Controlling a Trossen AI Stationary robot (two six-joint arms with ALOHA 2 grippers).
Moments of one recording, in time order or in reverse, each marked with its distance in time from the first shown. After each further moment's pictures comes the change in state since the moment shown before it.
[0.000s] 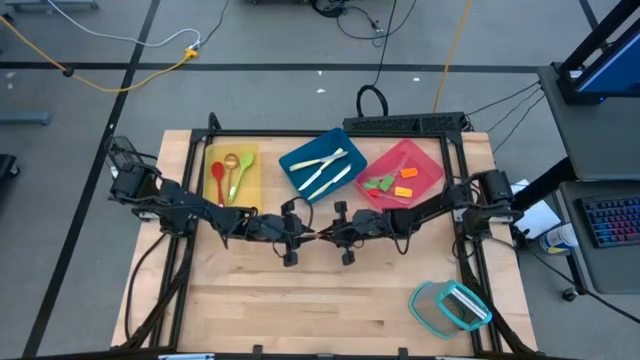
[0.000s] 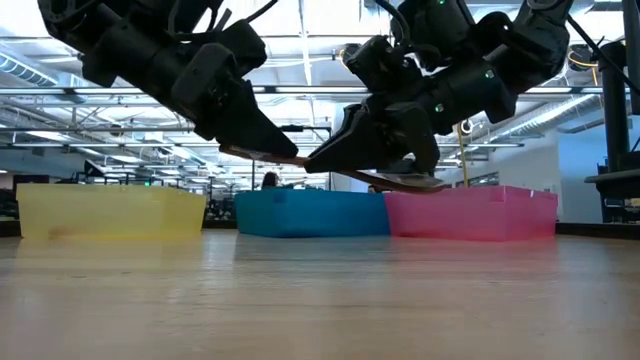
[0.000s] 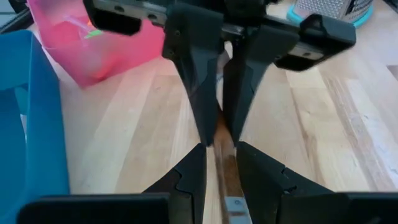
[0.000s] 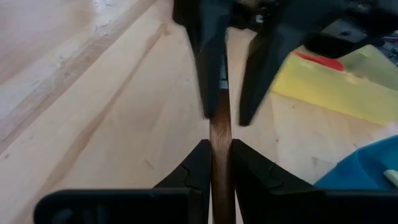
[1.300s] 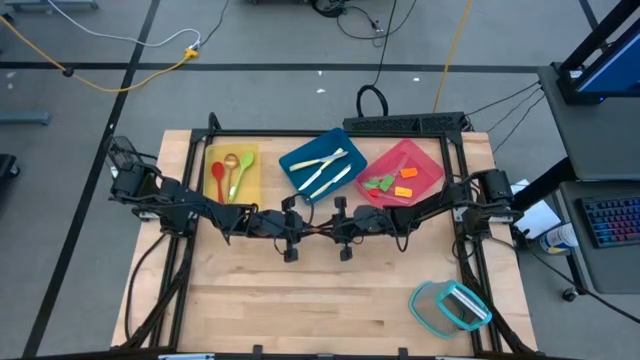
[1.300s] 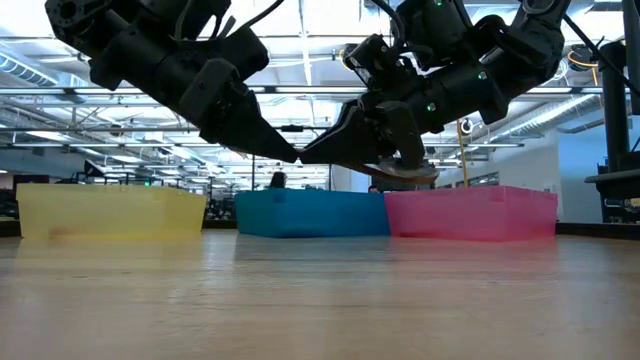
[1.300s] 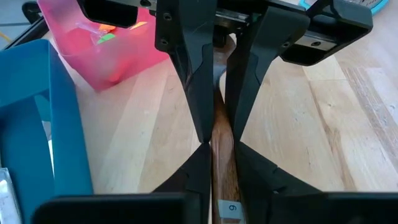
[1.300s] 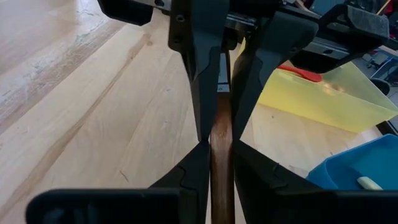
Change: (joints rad) left arm 0.042 0.000 -0.001 -0.007 -0.001 0.079; right arm -0.017 0.000 0.000 0.063 0.001 -0.031
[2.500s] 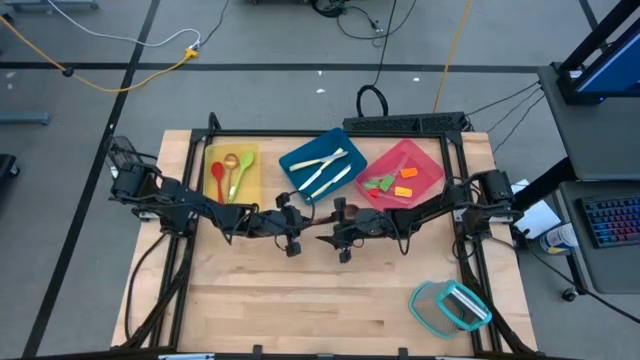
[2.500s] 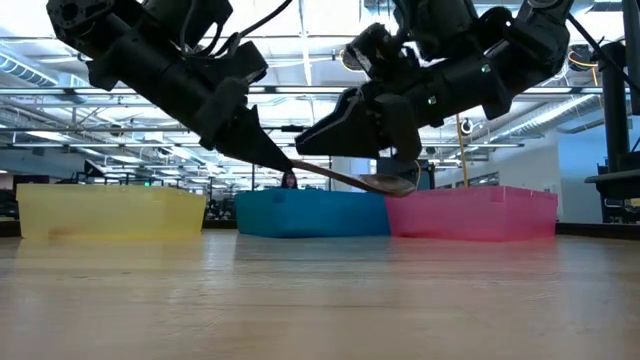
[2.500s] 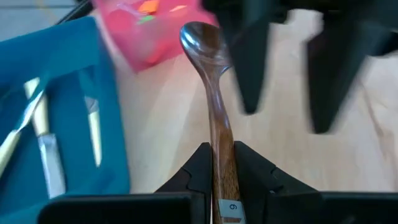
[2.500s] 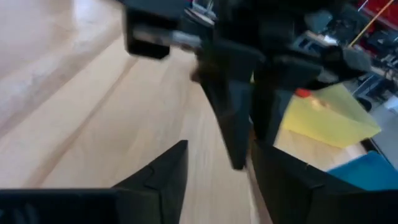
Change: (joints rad) left arm -0.004 0.000 0.000 -0.047 -0.121 -0.063; right arm 0.022 -0.002 0.002 0.021 0.046 -0.049
